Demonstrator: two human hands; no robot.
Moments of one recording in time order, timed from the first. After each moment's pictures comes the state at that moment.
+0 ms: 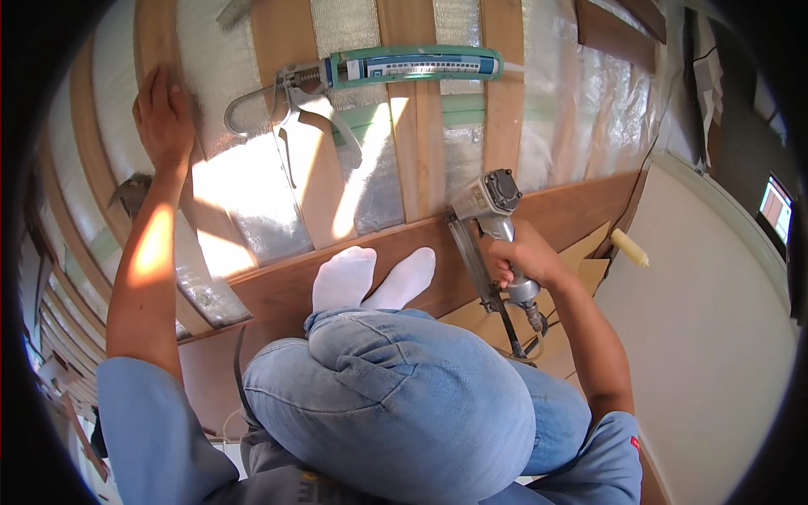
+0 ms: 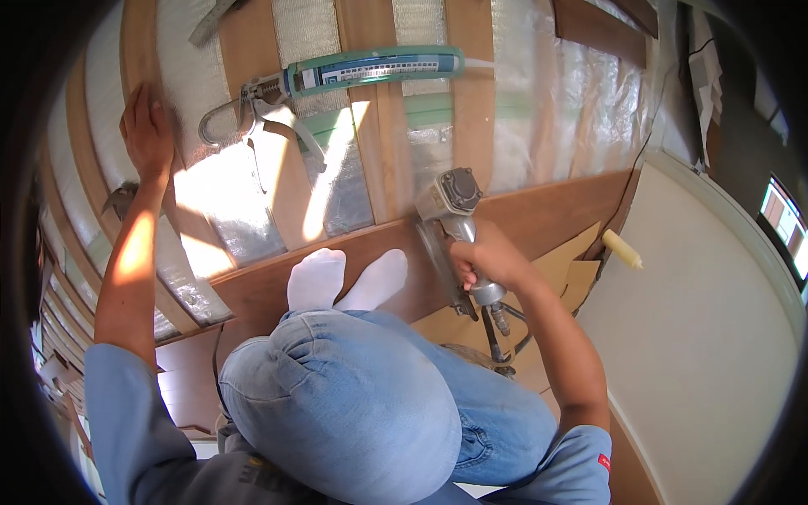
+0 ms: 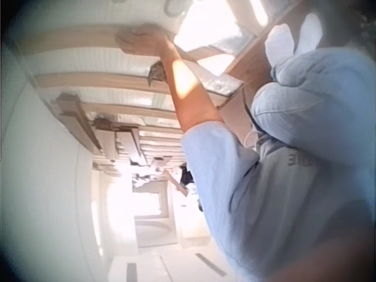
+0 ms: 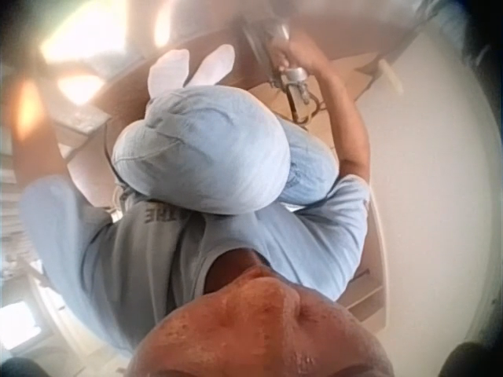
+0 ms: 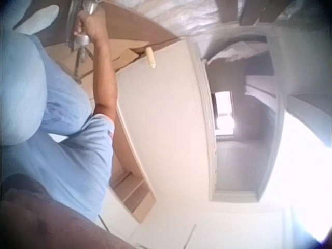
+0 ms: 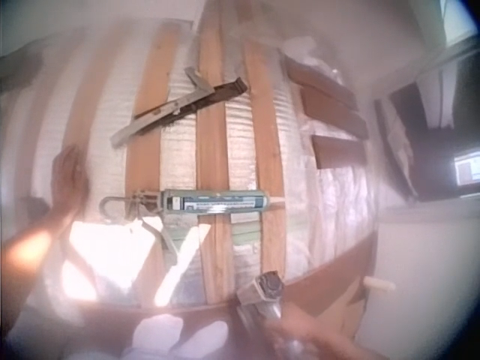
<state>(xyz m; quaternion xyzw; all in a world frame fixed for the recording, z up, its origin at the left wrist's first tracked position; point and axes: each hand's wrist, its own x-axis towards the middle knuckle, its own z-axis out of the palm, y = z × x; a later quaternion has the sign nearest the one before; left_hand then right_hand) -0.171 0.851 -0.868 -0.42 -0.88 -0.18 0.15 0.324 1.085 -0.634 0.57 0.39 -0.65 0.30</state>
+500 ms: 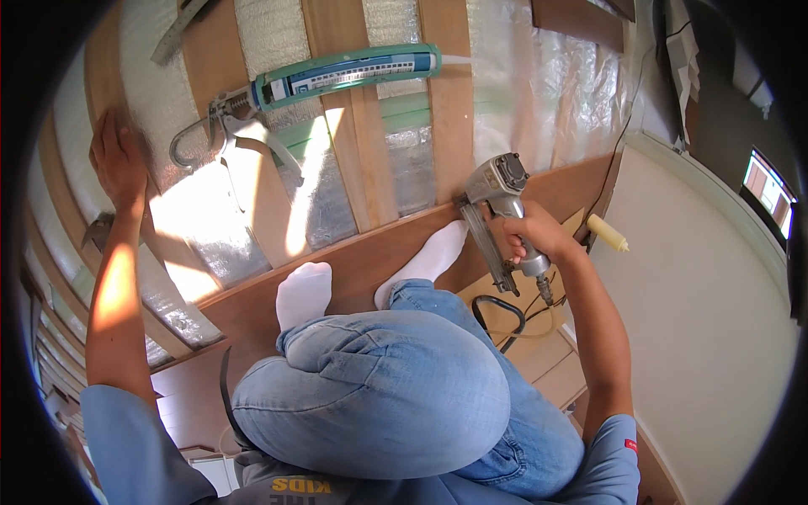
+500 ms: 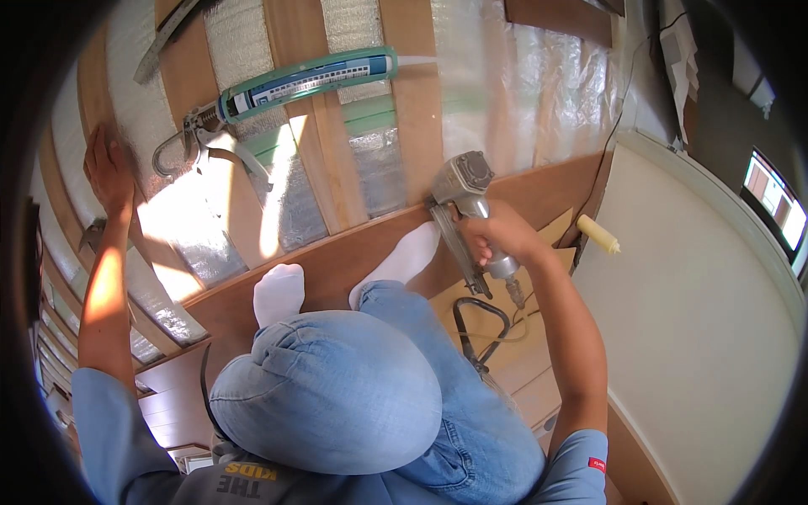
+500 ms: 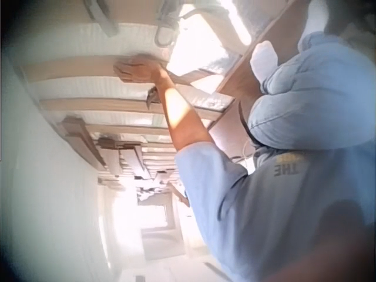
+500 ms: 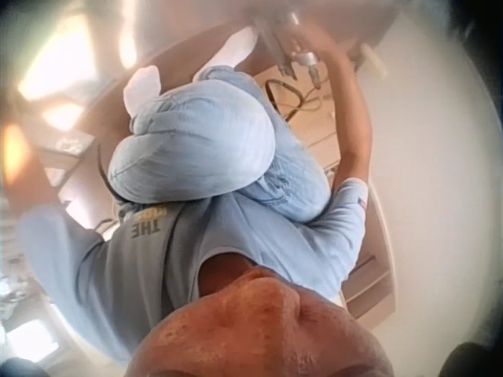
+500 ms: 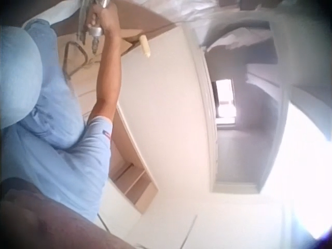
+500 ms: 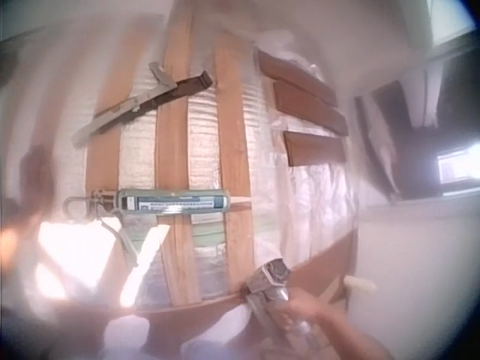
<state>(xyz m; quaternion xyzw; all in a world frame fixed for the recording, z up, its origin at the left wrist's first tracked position) -0.185 0.843 -0.877 -0.43 -0.88 -0.16 0.14 0.378 1.170 -0.624 0.60 0.43 -0.60 0.32</state>
